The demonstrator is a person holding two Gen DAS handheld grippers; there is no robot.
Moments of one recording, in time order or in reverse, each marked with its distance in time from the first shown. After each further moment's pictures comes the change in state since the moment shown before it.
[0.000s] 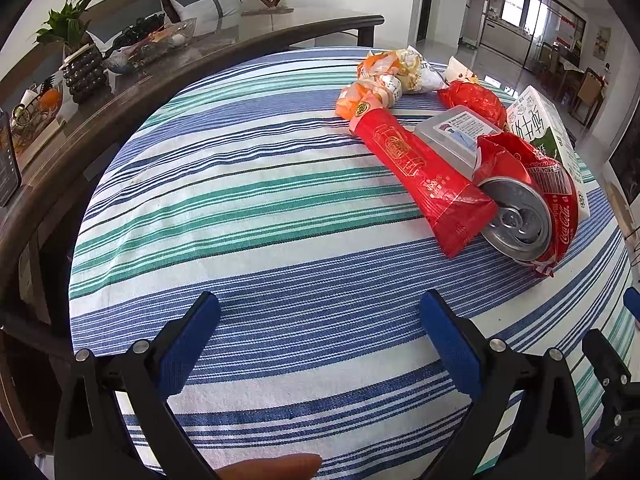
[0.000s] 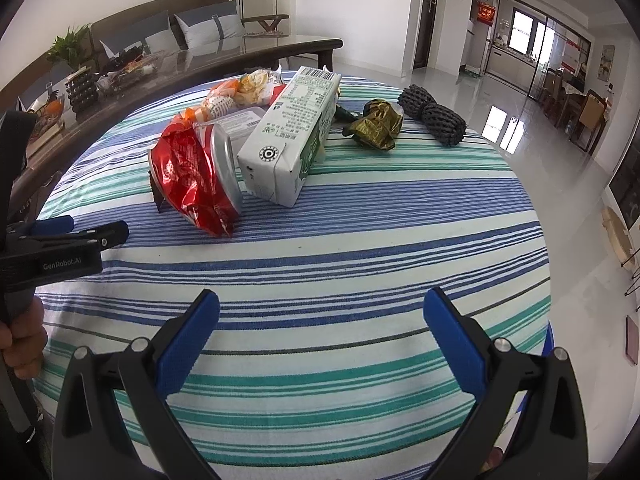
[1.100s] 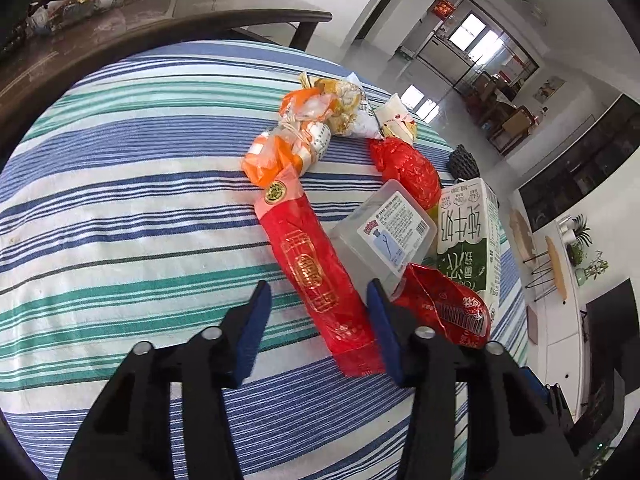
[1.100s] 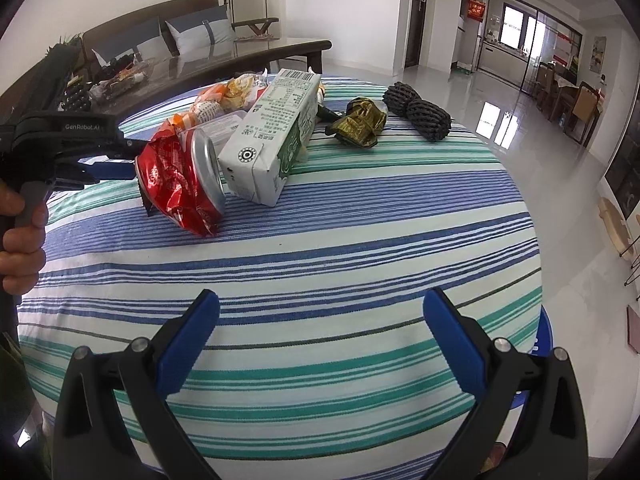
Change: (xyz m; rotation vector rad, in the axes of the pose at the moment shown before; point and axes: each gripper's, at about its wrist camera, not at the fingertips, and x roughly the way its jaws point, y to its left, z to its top) left arm 0.039 -0.002 0.080 -0.105 0.088 -0.470; right arm -0.007 -0.010 -0.003 0.035 -0.016 -0.009
